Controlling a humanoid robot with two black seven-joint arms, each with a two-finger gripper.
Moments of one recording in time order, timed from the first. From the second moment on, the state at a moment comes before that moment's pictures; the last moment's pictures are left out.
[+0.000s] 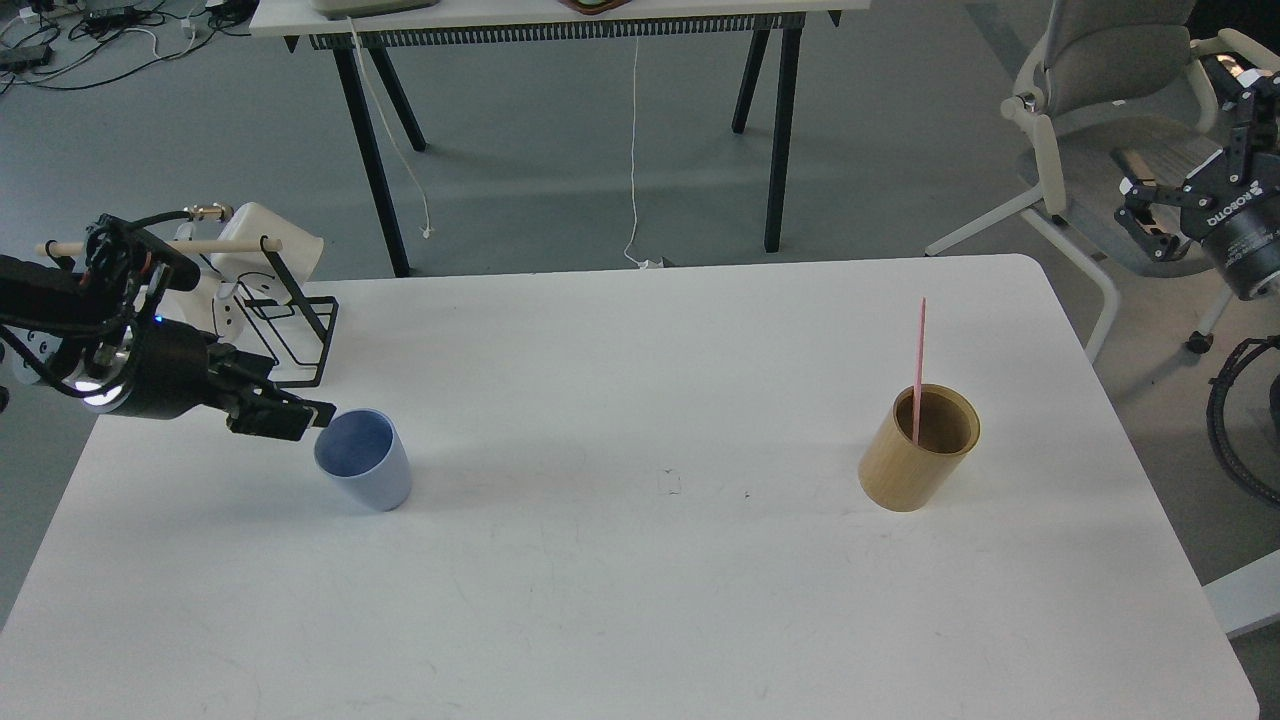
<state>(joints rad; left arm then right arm) -1.04 0.98 -0.07 -1.23 1.83 -0.49 -0.49 0.69 -0.78 0.60 0.85 -0.07 0.49 0.49</state>
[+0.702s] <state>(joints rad) -0.96 0.79 -0.07 -1.01 1.80 -0.49 -0.49 0.67 -0.79 0.60 0.85 -0.07 0.49 0.49</state>
